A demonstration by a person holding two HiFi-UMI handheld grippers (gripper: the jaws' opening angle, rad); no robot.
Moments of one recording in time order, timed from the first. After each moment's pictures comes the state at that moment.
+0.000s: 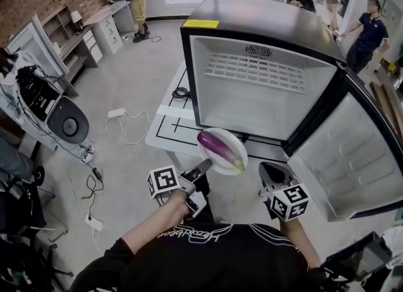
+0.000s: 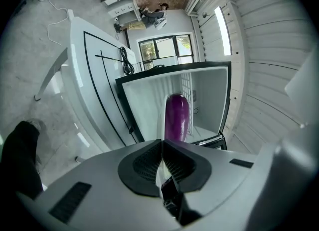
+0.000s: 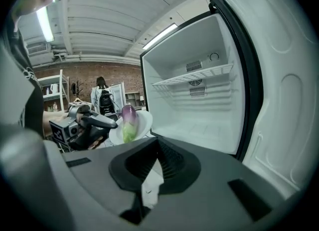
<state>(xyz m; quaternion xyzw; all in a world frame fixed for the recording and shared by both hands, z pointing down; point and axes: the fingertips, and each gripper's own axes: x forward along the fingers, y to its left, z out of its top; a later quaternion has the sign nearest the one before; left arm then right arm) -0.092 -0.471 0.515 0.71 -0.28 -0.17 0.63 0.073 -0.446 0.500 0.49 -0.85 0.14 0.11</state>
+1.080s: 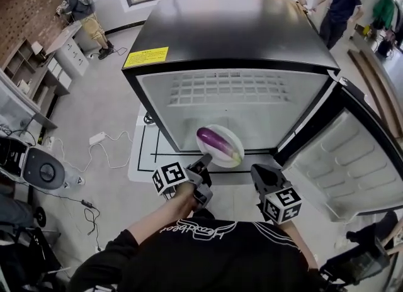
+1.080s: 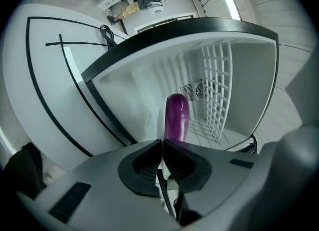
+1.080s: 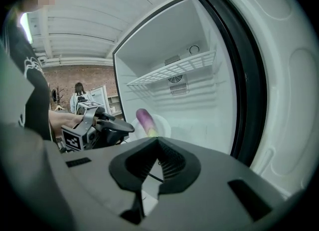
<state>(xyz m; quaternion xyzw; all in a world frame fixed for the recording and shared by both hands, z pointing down) -0.017 -0.603 0.553 0.72 -0.29 -0.07 0.63 0.106 -0.519 0.516 0.56 -0.81 0.18 0.08</state>
